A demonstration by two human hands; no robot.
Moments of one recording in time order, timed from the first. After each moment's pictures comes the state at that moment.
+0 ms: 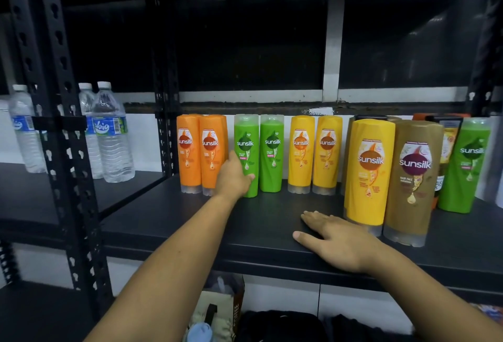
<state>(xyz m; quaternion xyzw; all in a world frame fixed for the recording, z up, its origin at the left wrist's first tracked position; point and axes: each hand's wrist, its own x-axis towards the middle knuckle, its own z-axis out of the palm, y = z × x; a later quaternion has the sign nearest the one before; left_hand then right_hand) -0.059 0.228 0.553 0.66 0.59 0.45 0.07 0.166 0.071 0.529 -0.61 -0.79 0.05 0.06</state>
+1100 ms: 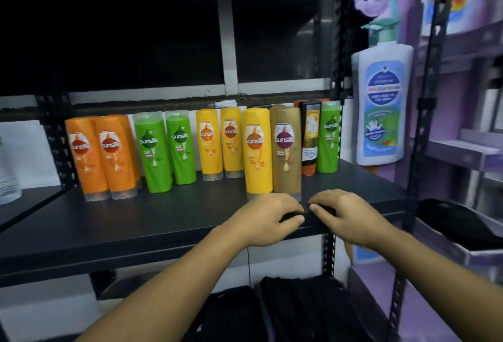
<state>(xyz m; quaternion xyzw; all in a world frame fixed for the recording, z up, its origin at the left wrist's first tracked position) 0.123 0.049 0.518 0.96 0.19 0.20 0.00 0.341 -0.026 0.496 -0.64 -0.71 -0.09 0.26</state>
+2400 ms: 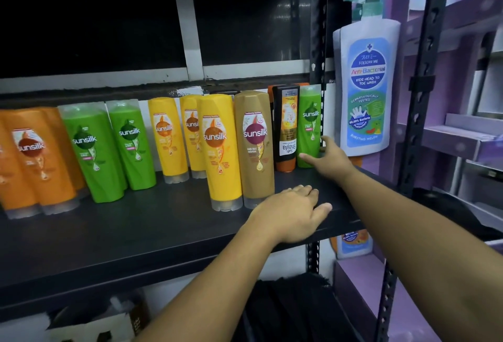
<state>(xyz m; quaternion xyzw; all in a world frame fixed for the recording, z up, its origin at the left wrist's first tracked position) 0.248 0.072 0.513 0.96 0.27 0.05 0.01 0.459 0.127 0.517 -0.73 -0.47 0.07 0.49</state>
